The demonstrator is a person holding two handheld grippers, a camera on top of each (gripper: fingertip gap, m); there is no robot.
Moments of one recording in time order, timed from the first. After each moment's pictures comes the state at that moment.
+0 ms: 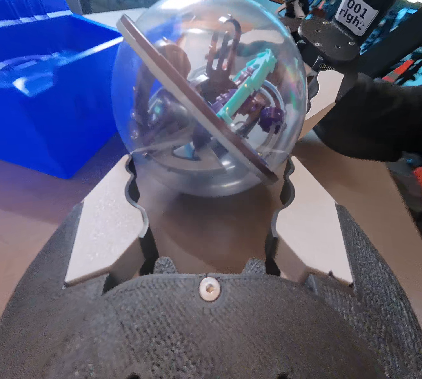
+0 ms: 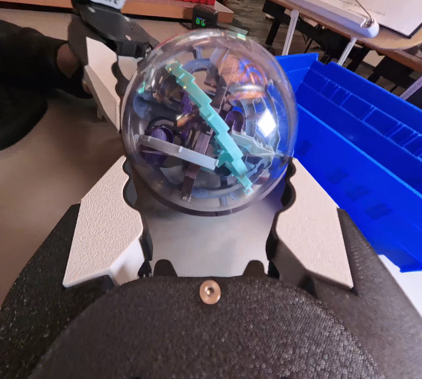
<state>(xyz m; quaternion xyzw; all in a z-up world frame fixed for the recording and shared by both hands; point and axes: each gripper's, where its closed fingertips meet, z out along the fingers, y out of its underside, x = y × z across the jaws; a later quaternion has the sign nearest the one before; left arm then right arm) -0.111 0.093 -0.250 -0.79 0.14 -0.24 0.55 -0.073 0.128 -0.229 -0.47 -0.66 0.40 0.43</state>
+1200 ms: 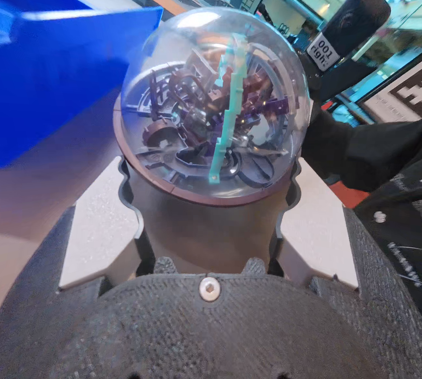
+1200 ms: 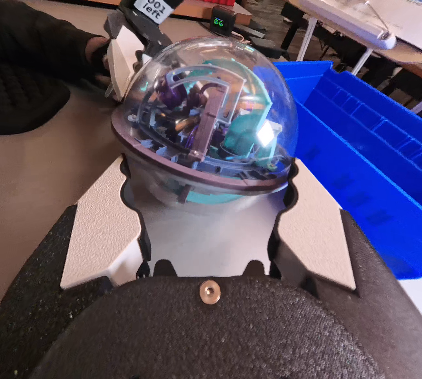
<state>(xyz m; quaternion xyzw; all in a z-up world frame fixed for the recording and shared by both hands) -0.097 0.088 -0.244 -0.76 0.10 -0.38 0.52 -0.060 0.119 -0.225 -0.43 -0.69 0.41 0.41</state>
